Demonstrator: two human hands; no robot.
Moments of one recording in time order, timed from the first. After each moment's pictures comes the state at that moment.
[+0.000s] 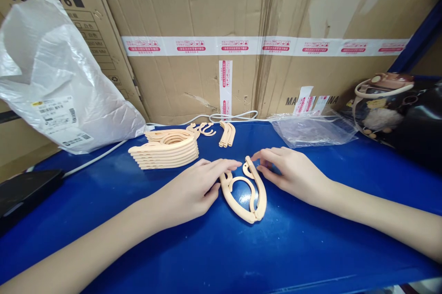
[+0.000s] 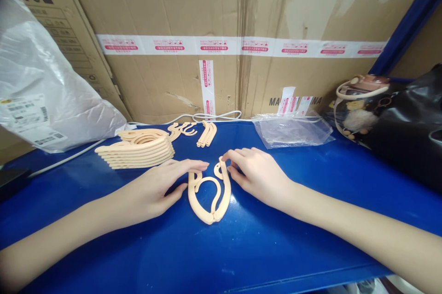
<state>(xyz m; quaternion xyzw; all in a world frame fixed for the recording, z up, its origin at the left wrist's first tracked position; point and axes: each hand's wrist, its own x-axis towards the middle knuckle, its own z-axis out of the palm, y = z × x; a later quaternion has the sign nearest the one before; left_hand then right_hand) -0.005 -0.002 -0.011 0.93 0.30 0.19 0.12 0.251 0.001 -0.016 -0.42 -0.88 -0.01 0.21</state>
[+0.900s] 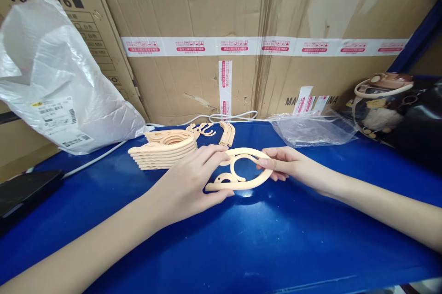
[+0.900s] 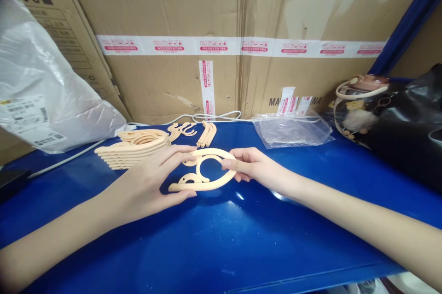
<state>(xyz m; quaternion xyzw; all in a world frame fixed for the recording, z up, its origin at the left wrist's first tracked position) -0.006 -0.002 -0.001 0.92 0.30 0.24 -0.03 0.253 0.010 -0.006 -0.40 -0.70 0.52 0.29</state>
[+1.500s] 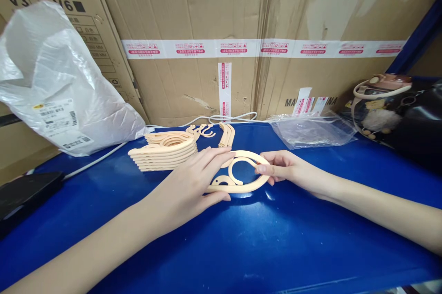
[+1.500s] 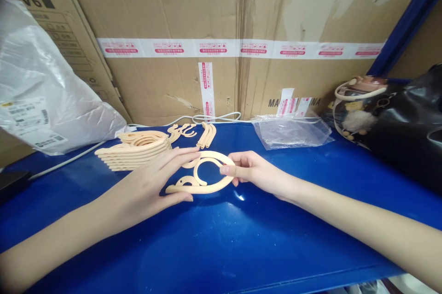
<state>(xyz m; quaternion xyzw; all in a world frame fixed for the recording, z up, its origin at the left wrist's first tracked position) -0.006 -0.009 0.000 0.93 0.31 0.21 -0.03 0.252 0.008 -0.009 -0.40 -0.68 0.54 0.28</state>
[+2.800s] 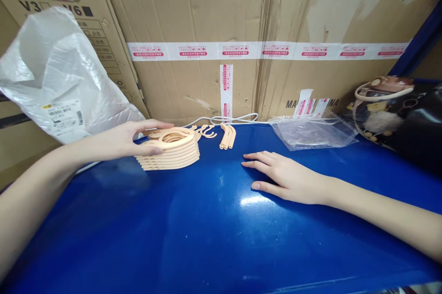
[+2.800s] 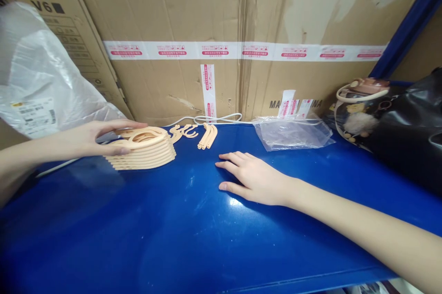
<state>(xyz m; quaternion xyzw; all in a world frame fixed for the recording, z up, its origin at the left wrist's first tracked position) -0.118 0.053 0.062 0.81 0.57 0.12 0.11 0.258 0.008 -0.013 -0.34 -0.93 0.00 0.11</state>
